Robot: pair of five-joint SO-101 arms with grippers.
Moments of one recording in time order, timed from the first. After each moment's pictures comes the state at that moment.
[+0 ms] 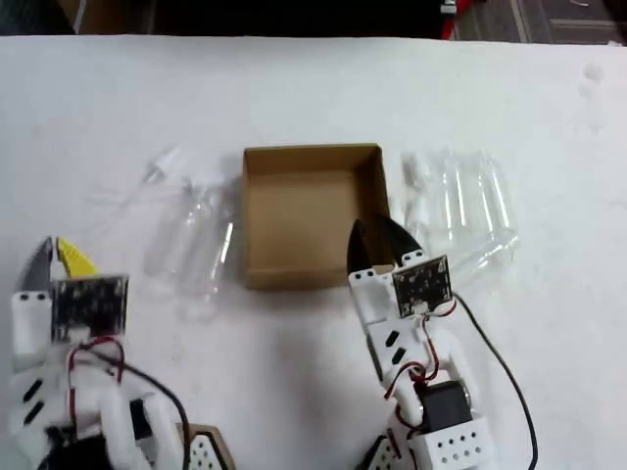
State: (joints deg) left arm -27.3 -104.8 63.6 63.1 -22.5; right arm -18.5 -103.2 96.4 25.4 7.3
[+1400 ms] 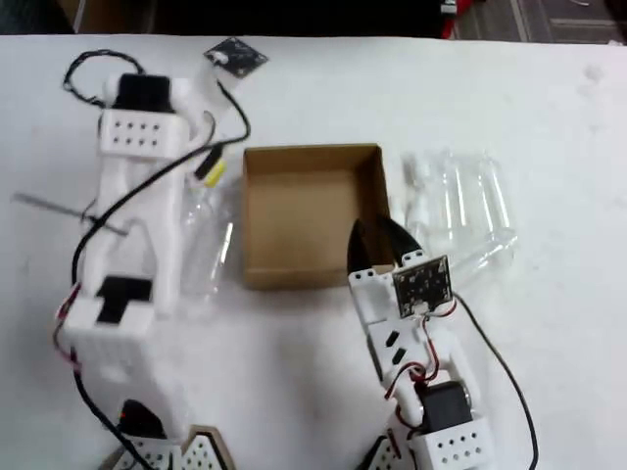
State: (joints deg) left arm -1.3 24.0 -37.7 101.9 -25.4; right arm -18.5 -103.2 96.4 25.4 7.3
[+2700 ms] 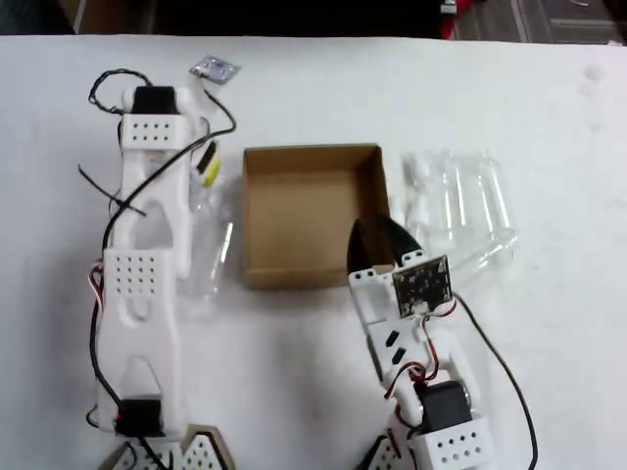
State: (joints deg) left arm -6.6 61.5 -72.3 101.9 -20.8; right arm -18.5 -103.2 96.4 25.4 7.4
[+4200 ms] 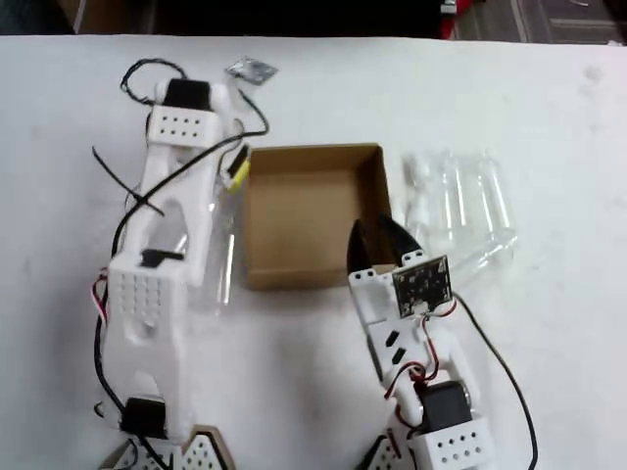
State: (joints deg) left arm 1.1 45.9 -54.0 101.8 -16.7; right arm -18.5 -103.2 96.4 25.4 7.4
